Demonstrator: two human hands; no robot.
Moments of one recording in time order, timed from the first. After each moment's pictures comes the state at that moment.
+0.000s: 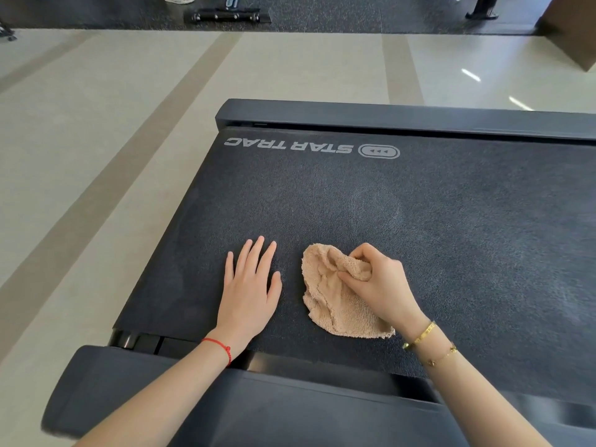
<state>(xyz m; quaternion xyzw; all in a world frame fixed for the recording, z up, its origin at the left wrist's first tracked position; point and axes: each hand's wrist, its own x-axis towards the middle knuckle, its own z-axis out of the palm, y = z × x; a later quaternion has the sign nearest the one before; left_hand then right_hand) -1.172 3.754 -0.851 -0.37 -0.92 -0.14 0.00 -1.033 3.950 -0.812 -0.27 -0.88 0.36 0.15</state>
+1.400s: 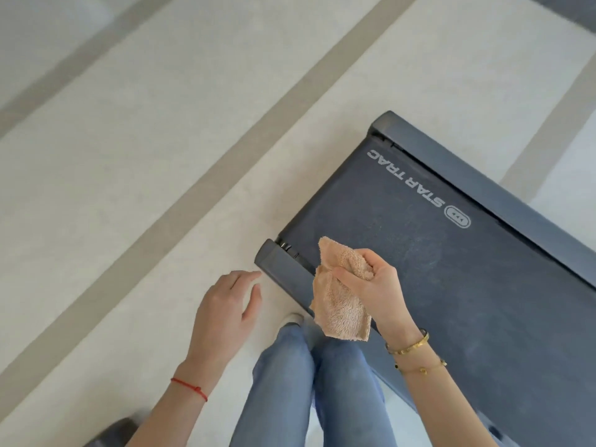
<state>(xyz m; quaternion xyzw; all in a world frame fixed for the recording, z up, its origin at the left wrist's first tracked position) -1.063 3.535 -0.350 -0.05 -0.97 -0.23 -0.06 -1.085 3.783 -0.354 -0.22 -0.75 0.60 -0.14</state>
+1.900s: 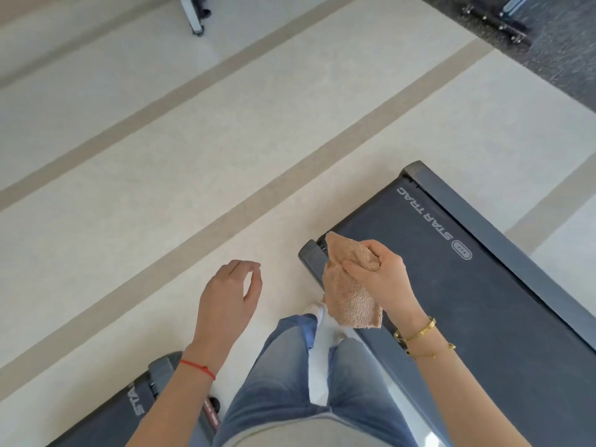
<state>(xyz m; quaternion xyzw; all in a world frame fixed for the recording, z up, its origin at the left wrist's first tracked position) -0.949 3.466 -0.094 0.09 -0.97 -0.24 0.01 -1.019 3.715 -0.102 -0.09 -0.81 0.55 -0.15</state>
